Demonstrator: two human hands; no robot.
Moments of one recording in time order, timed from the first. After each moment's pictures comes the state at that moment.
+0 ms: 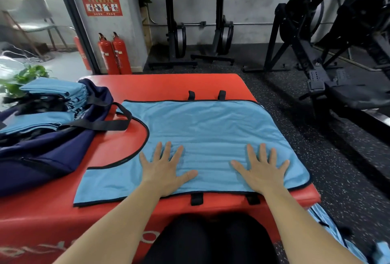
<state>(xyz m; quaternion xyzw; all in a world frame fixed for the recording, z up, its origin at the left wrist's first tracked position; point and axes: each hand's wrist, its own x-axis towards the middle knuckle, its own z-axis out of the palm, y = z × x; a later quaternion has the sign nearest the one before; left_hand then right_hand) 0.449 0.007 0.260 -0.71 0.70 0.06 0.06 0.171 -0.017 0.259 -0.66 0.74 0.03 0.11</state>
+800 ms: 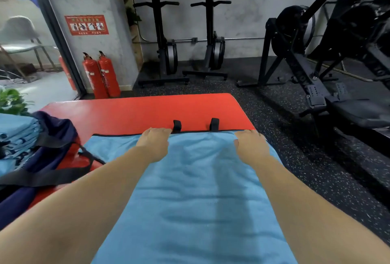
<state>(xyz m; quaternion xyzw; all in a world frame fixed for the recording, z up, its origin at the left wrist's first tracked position) 0.441 -0.213 0.324 -0.67 0.75 -0.03 0.01 0.172 -0.216 0.309 -0.73 0.67 -0.05 -0.07</state>
